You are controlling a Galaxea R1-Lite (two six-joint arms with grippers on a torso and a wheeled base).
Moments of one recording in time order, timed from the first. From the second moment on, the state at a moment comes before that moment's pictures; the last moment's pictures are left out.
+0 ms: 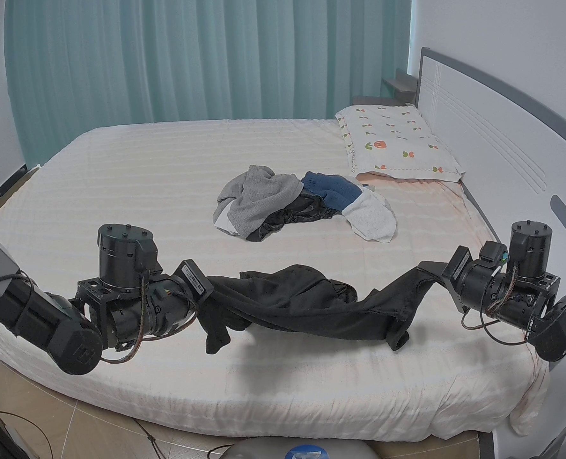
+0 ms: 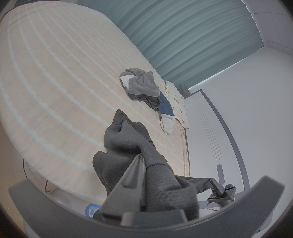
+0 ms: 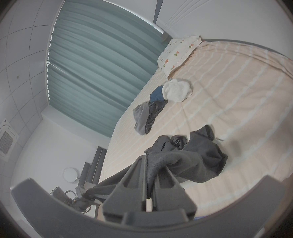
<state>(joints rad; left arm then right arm) -0.45 1.82 -0.64 -0.74 -0.04 -1.01 0.33 1.77 -0.49 -1.01 0.11 0.93</state>
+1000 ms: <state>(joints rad) -0.40 1.75 -0.64 -0.74 -0.04 -1.01 0.37 1.88 -0.56 -1.30 -0.20 0.90</state>
